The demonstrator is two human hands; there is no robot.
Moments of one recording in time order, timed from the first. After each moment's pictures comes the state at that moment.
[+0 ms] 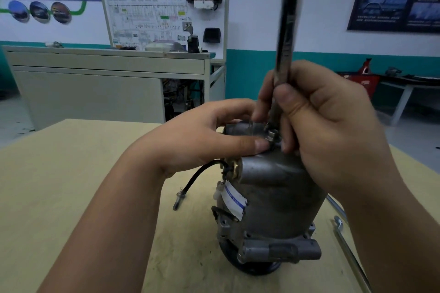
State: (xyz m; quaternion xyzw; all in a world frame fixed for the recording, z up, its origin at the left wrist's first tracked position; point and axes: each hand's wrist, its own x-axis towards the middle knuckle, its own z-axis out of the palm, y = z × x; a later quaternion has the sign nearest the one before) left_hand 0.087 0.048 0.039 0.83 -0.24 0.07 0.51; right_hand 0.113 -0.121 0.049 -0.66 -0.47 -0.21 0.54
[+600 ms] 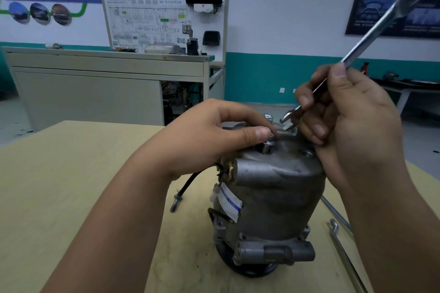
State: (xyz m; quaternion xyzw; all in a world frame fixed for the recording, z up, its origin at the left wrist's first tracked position) left_hand 0.080 0.033 0.049 0.87 -0.19 0.15 0.44; right_hand 0.132 -0.131 0.051 -0.48 -0.34 -0.07 0.81
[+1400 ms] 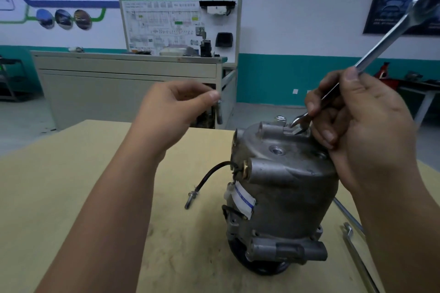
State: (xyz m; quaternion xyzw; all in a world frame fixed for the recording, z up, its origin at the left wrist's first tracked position) left_hand 0.082 0.074 0.048 0.78 0.01 0.38 0.49; right_hand 0.133 -0.132 0.049 -0.49 -0.35 -0.08 0.79
